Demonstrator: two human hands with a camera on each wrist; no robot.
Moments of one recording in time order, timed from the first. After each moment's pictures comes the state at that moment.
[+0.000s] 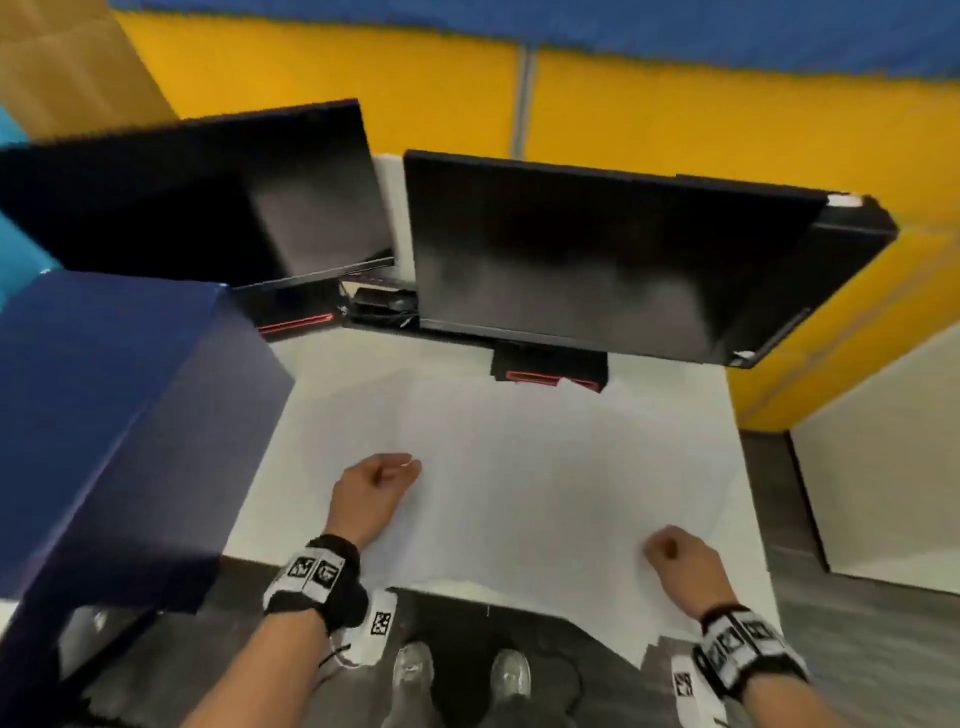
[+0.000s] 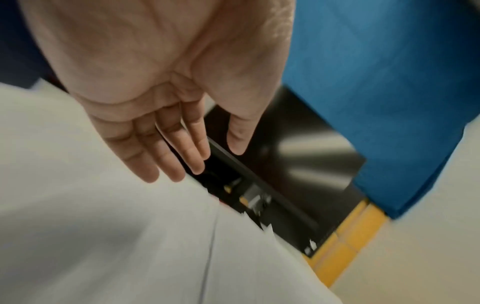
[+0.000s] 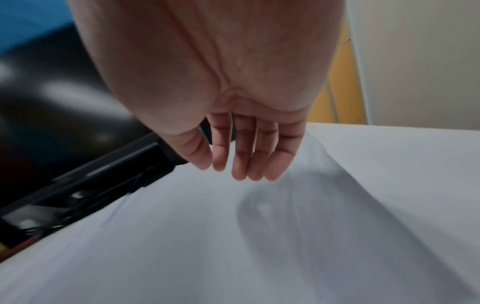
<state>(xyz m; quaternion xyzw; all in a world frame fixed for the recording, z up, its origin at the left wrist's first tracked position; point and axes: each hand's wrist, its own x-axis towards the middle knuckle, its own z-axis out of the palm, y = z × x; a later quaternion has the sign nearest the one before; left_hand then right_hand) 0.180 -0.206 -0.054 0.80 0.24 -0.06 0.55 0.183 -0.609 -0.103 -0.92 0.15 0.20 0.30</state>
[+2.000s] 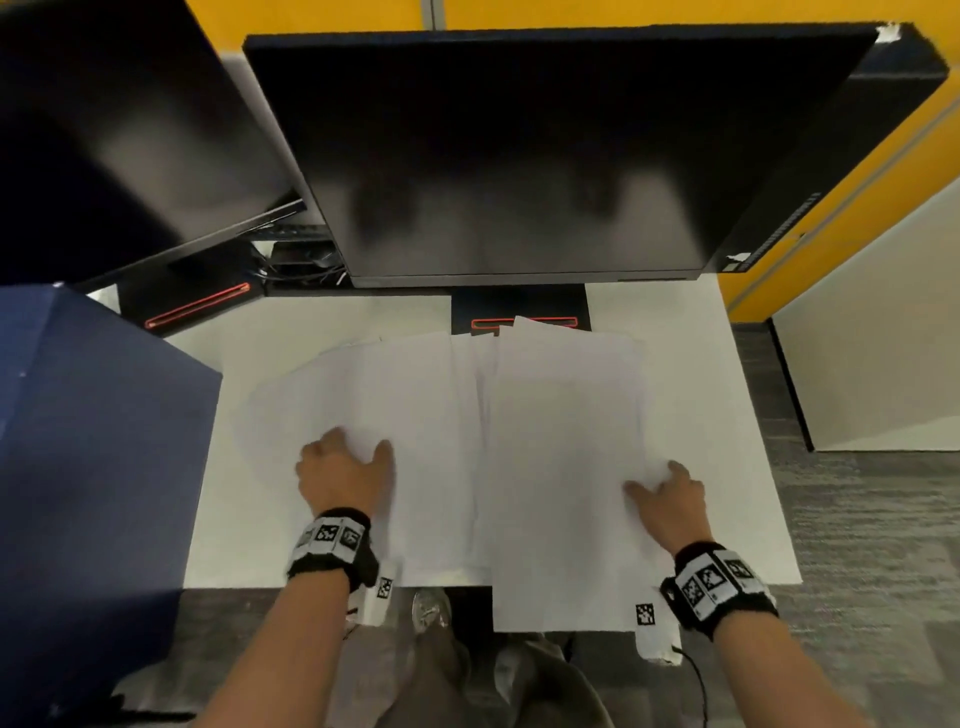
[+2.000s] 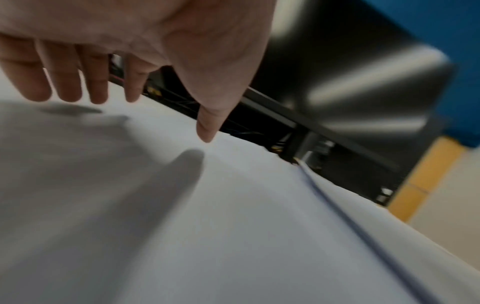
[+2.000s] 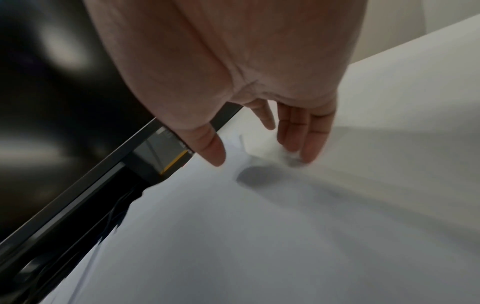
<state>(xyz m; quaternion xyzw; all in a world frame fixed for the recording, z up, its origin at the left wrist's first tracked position) 0.246 -0.223 -0.143 0.91 0.33 -0.09 0.24 0.211 -0.596 -0.159 -0.83 0.37 0.20 0.37</state>
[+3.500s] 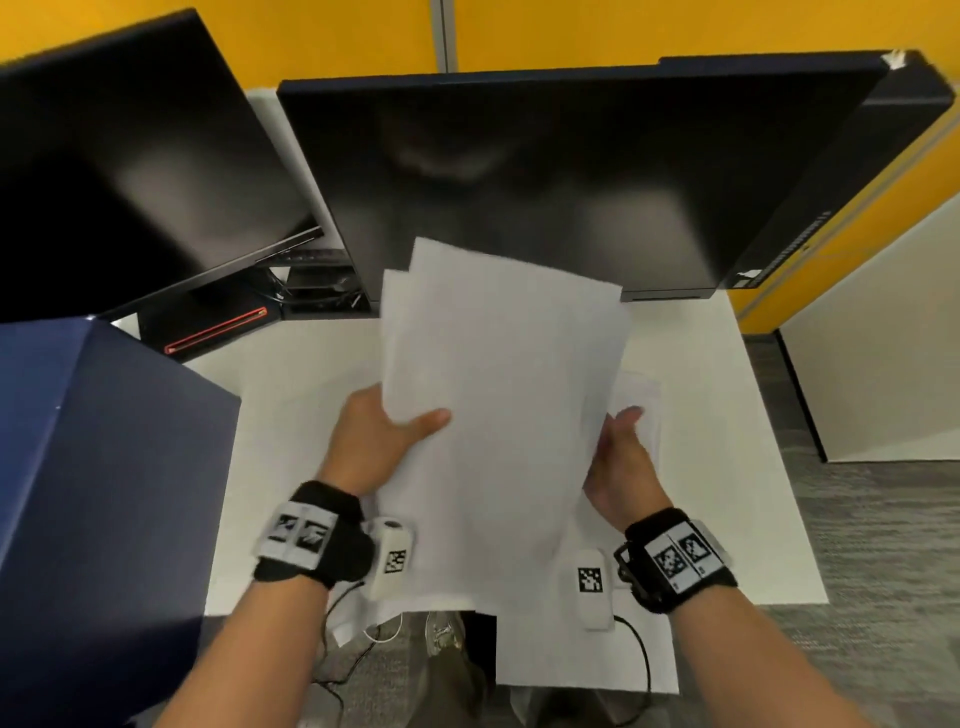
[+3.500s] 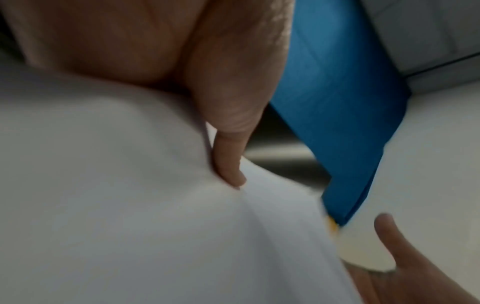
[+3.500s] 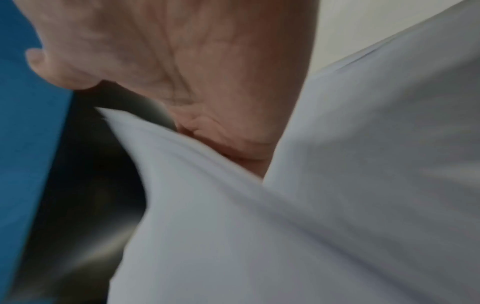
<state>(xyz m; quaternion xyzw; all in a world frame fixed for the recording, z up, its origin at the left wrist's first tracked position) 0.293 -0.226 -0.017 0.84 0.11 -0.10 0.53 0.265 -0.497 -0.074 -0.59 0.15 0.13 0.78</state>
